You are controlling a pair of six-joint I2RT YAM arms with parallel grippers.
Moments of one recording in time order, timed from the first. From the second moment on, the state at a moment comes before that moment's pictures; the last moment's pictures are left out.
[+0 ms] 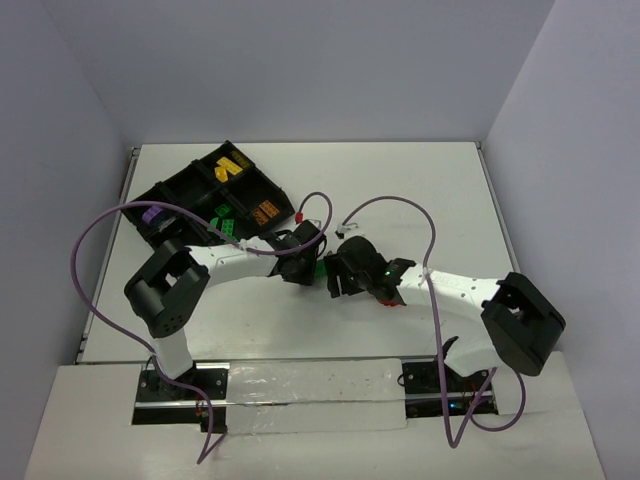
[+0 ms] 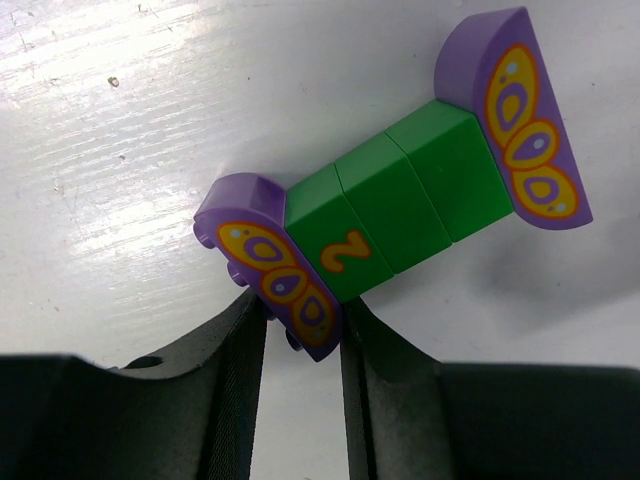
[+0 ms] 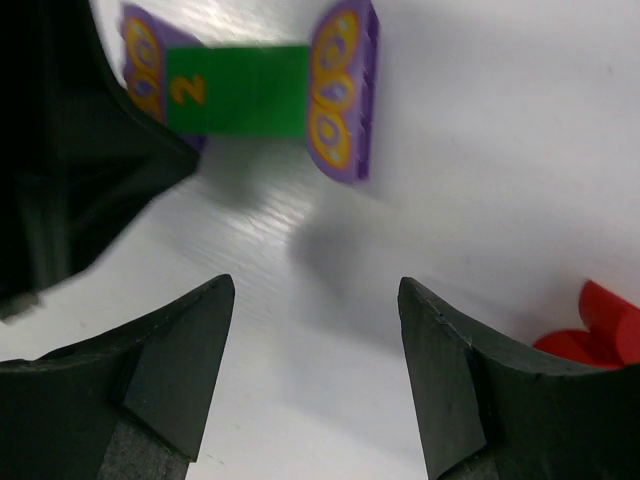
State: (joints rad) left arm -0.88 1.79 1.09 -0.41 -0.16 -0.59; right arm 0.82 1.39 0.72 -0.18 0.15 0.48
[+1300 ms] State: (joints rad) left arm -0.83 1.71 1.04 -0.41 0.01 -0.49; right arm 0.69 1.46 0.77 -0.11 -0.04 0.31
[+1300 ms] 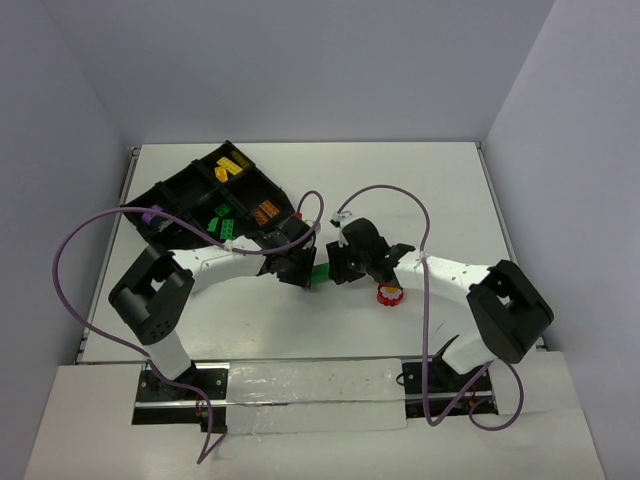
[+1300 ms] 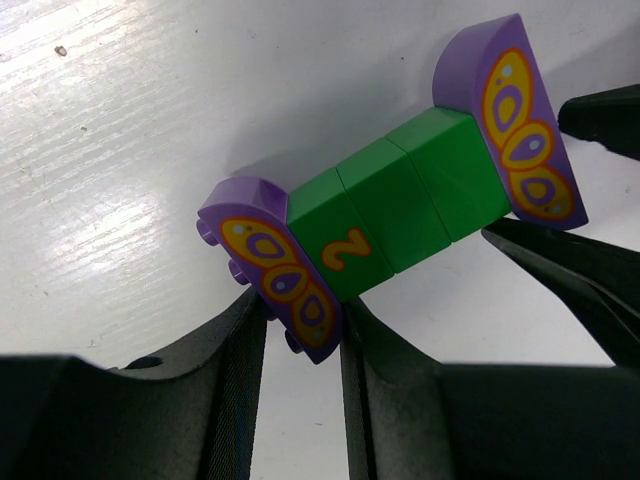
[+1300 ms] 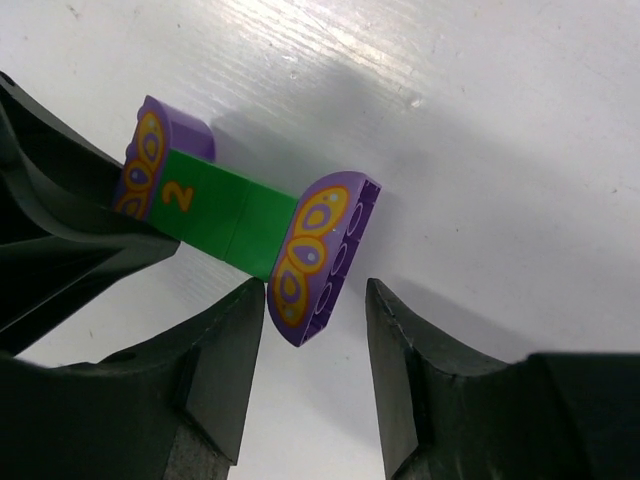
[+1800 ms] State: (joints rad) left arm -0.82 1.71 1.04 -0.41 0.01 -0.49; right arm 0.68 1.49 0.77 -0.11 -0.06 0.33
